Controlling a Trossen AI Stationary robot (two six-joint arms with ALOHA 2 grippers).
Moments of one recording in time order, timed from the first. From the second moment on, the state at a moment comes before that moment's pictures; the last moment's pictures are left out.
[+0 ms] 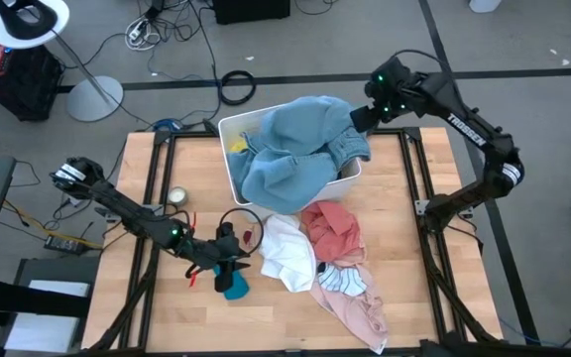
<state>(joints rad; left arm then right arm) -0.50 1.29 0.57 0.06 -0.33 -0.53 -0.78 1.42 1.59 -1.17 0.06 0.28</state>
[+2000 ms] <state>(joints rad) -0.50 1.29 0.57 0.05 -0.36 -0.61 -0.44 1.54 1.79 -0.85 -0.10 -0.15</state>
